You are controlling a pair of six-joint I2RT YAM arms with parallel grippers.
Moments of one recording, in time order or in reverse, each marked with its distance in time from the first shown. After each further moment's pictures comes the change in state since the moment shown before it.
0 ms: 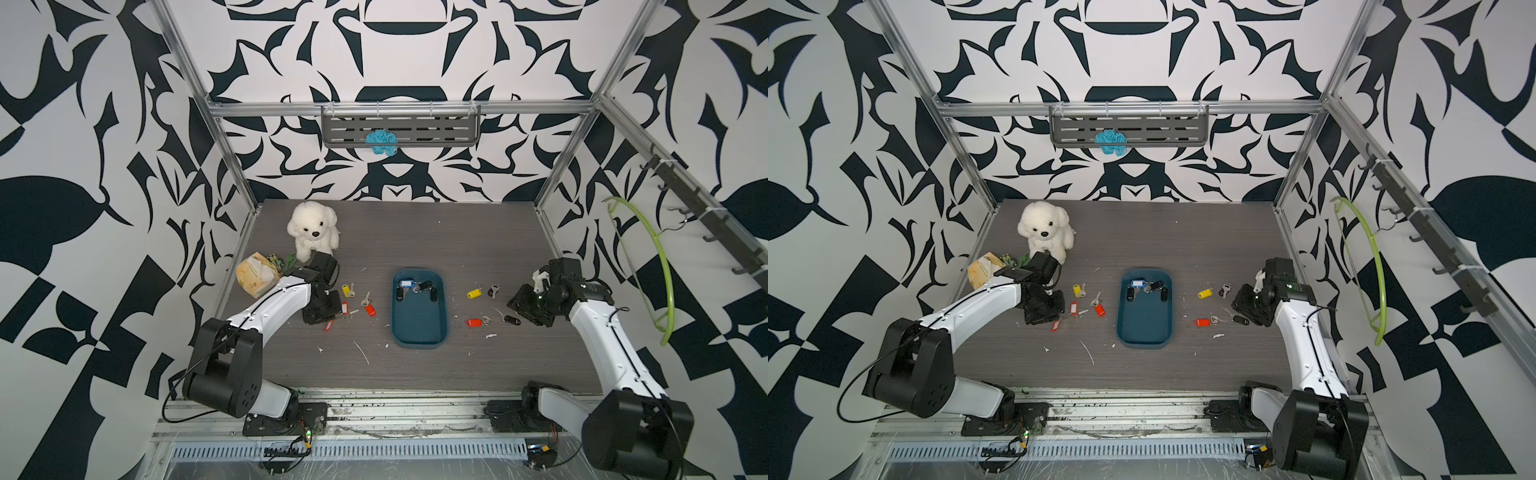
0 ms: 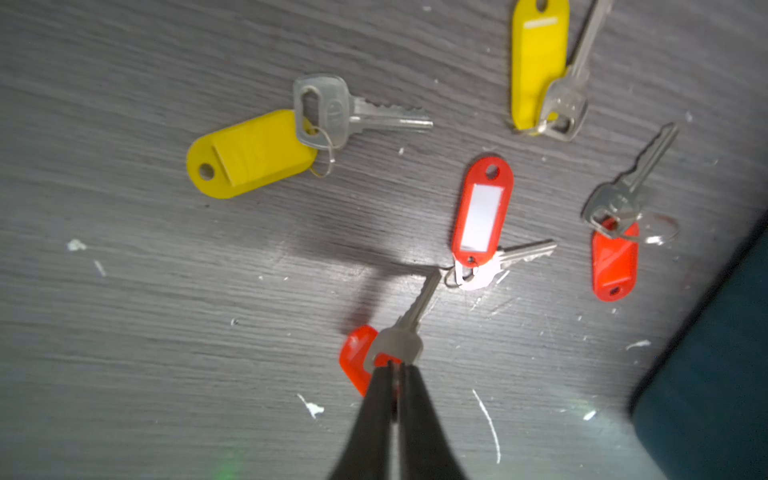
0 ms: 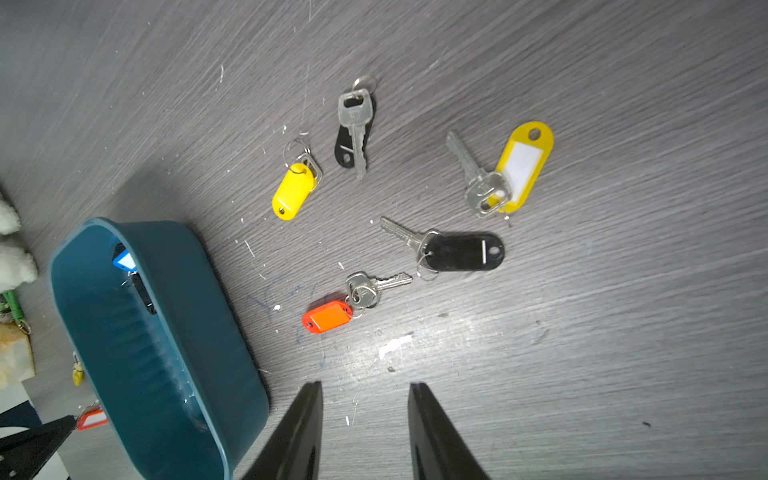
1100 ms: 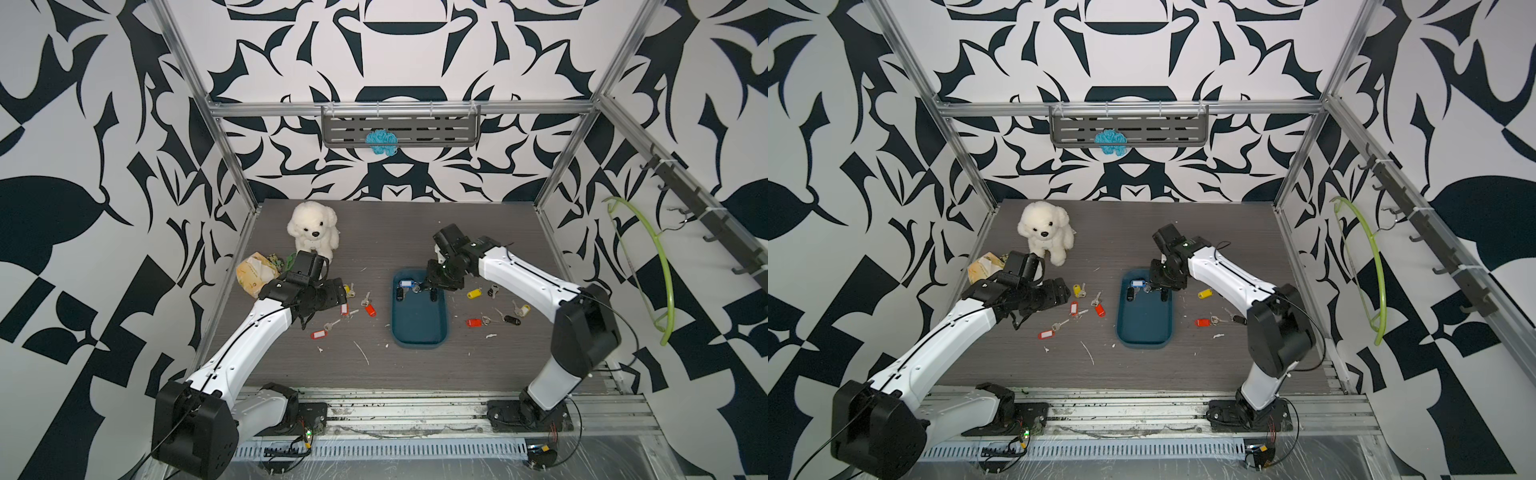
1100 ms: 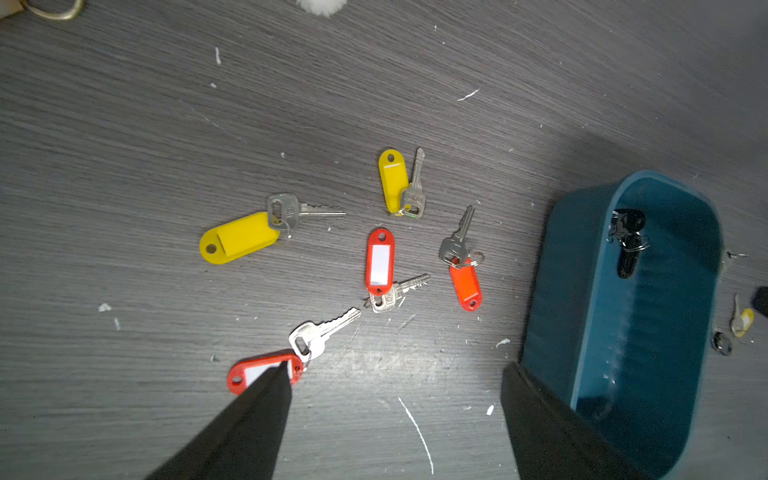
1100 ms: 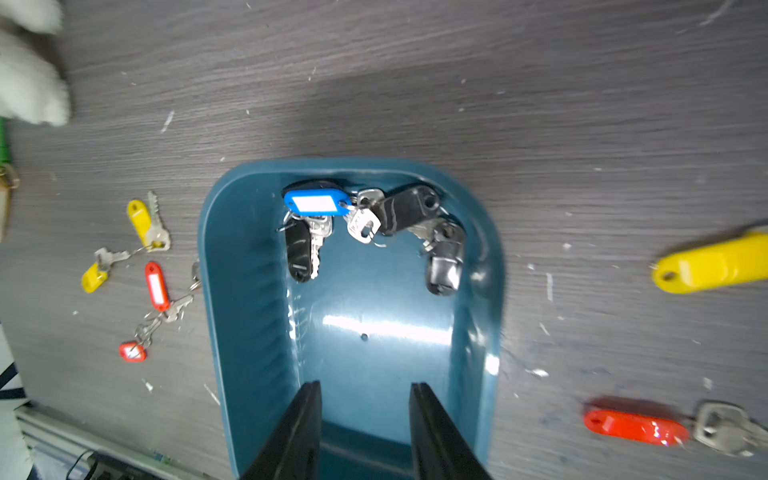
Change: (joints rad) left arm 0.001 -0.285 -0.043 0.137 0.035 -0.003; right arm 0.749 0.639 0.536 0.108 0.176 0.285
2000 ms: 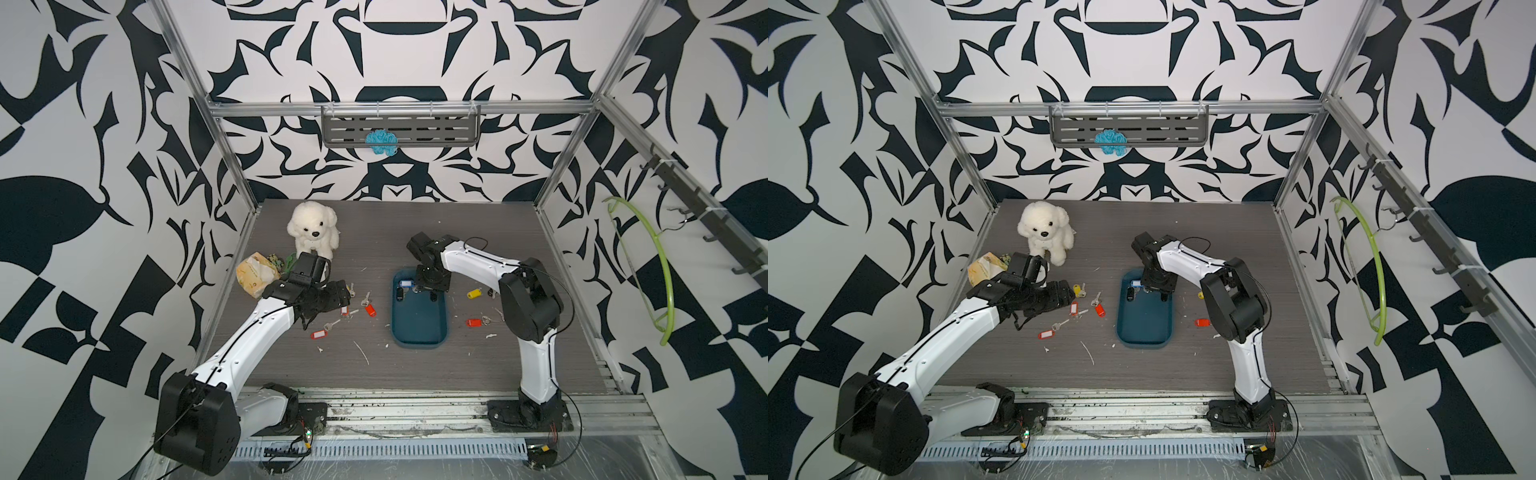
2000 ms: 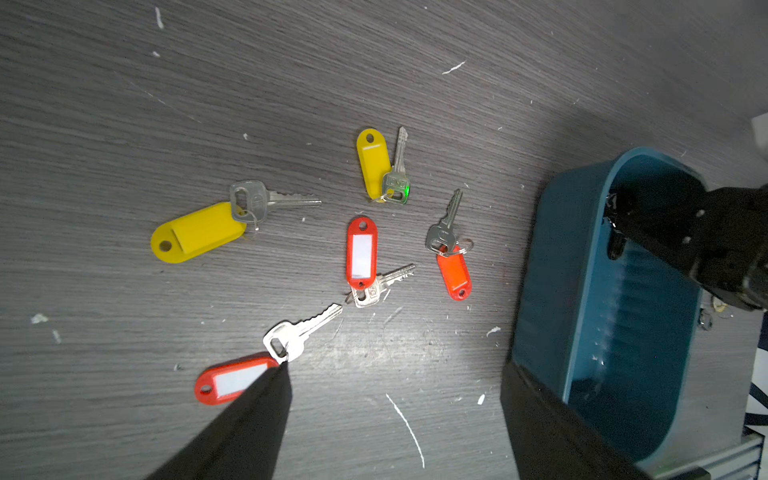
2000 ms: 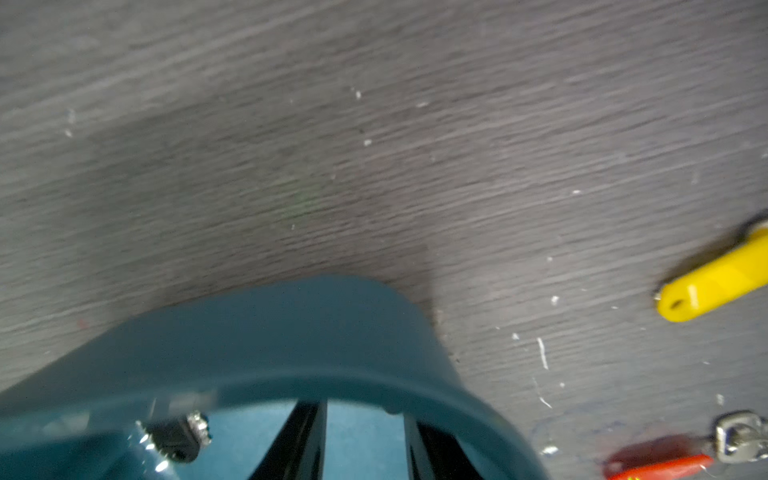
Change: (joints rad) left arm 0.000 0.026 -0.027 0.033 0.065 0.007; right arm 0.064 0.312 0.173 -0.110 0.254 0.193
